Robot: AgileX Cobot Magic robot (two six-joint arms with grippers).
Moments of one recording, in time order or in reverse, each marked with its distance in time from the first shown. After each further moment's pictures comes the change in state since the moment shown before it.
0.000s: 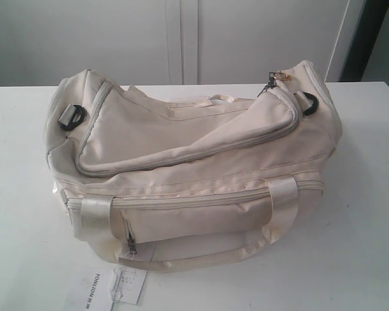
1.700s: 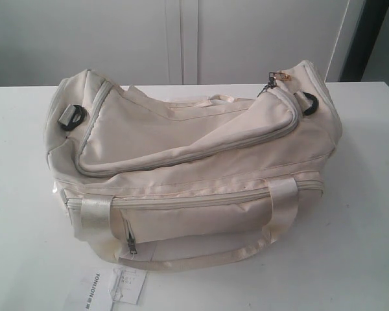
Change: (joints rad) left arm 0.000 0.000 0.000 0.000 0.000 0.000; right arm 0.000 -0.221 0.359 0.093 0.087 -0.024
